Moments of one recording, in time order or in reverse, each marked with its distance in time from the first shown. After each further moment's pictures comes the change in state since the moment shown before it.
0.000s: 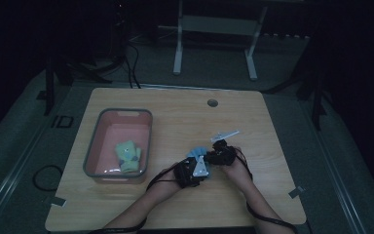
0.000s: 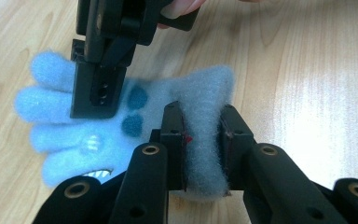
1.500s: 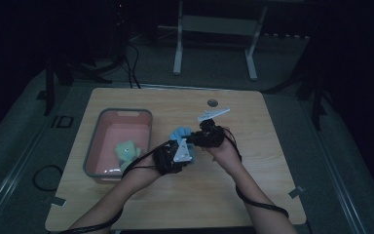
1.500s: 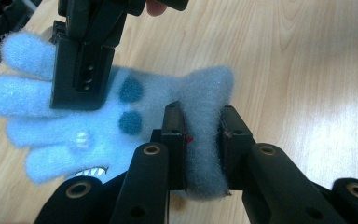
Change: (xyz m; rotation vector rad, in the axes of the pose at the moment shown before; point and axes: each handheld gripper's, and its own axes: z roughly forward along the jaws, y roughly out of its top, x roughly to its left) left arm 0.032 0.013 -0.095 0.039 0.086 0.023; right arm 0.048 0.089 -0.029 -0.114 0.082 -0.091
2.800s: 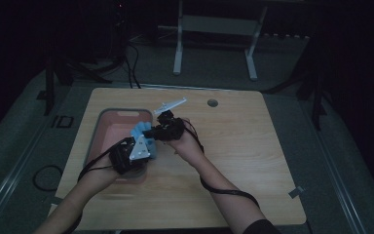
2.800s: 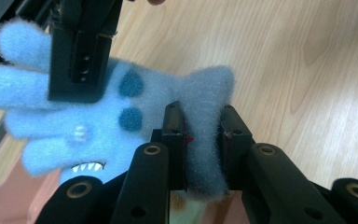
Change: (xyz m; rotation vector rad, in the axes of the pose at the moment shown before) left arm 0.027 -0.074 -0.072 0.087 0.106 -0.079; right arm 0.057 0.068 0.078 -0.001 0.109 -0.073
